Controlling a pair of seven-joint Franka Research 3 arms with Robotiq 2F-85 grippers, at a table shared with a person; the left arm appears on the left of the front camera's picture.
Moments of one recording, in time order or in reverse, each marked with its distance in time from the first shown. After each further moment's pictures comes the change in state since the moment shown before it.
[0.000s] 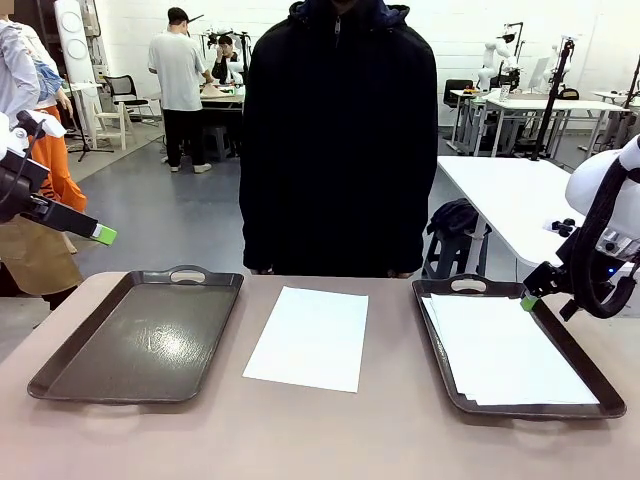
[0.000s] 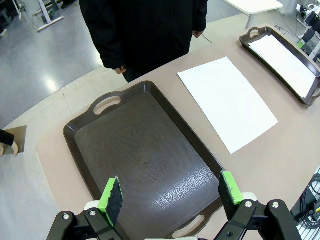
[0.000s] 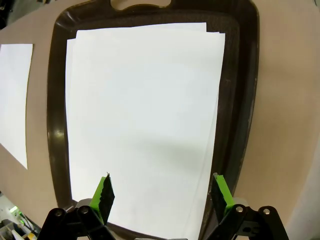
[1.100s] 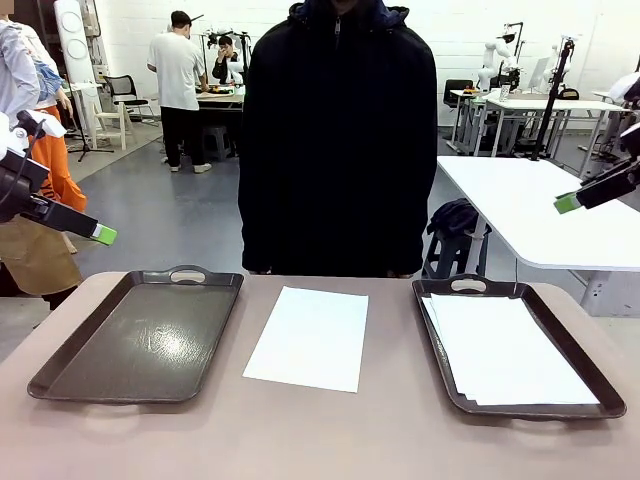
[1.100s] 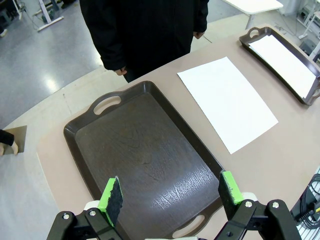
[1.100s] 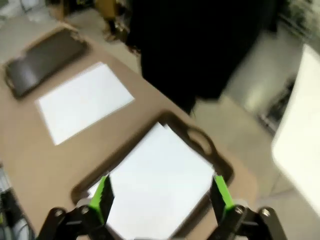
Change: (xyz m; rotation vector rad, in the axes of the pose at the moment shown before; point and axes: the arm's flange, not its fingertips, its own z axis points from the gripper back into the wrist) left arm 0.000 0.000 0.000 0.000 0.000 0.000; right arm -0.093 0.112 0.206 0.005 -0.621 0.850
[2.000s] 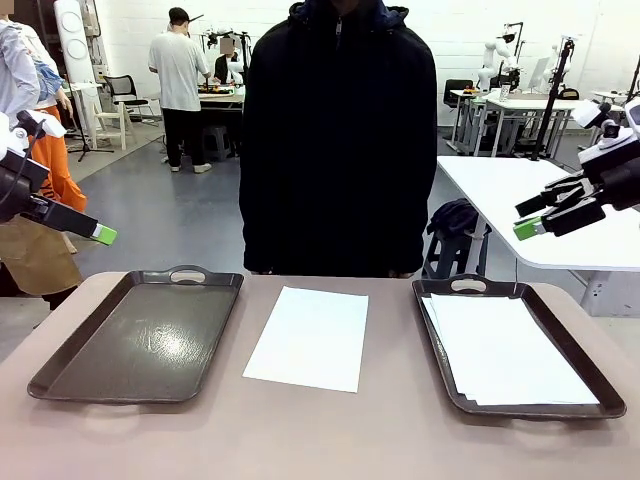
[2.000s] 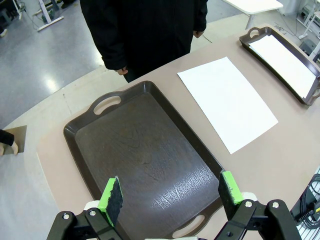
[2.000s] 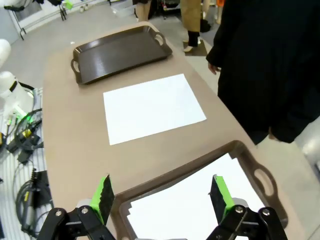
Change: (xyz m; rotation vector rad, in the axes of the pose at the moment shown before) left arm 0.000 0.000 0.000 0.000 0.000 0.000; right arm -0.010 0.005 -0.060 0.340 -0.023 0.056
